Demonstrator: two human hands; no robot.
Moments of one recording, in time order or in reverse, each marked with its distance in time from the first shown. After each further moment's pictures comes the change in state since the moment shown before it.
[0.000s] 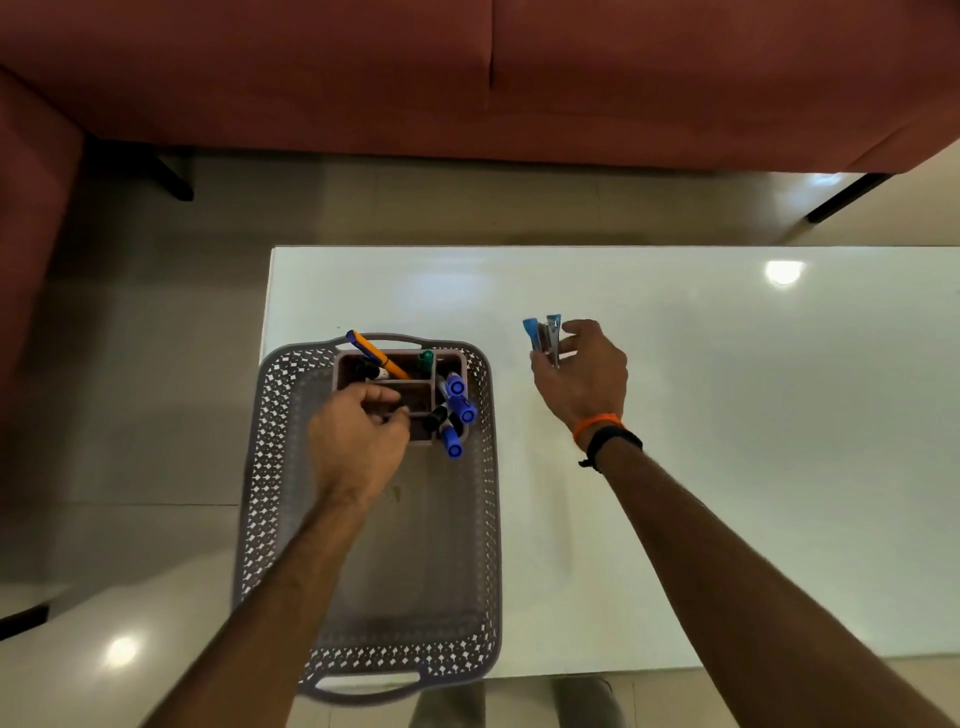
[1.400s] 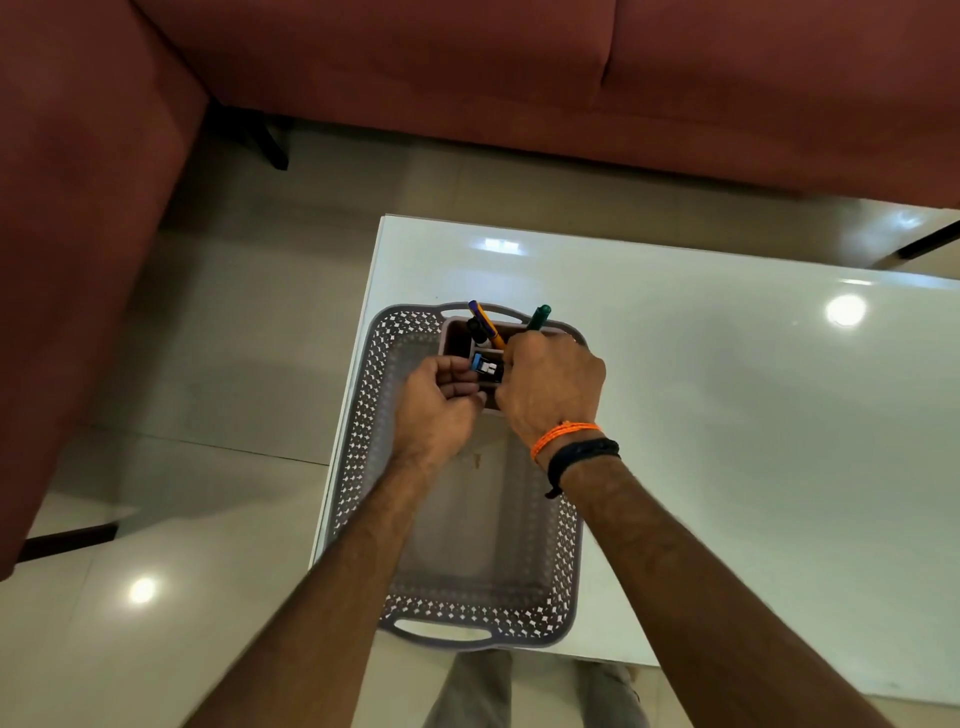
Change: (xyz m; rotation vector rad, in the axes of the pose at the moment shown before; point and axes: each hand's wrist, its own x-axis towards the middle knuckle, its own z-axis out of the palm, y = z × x) left_hand 0.010 -0.037 -0.014 -0.494 -0.133 -0.088; right_hand -0.089 -0.111 0.047 -0.619 -0.262 -0.369
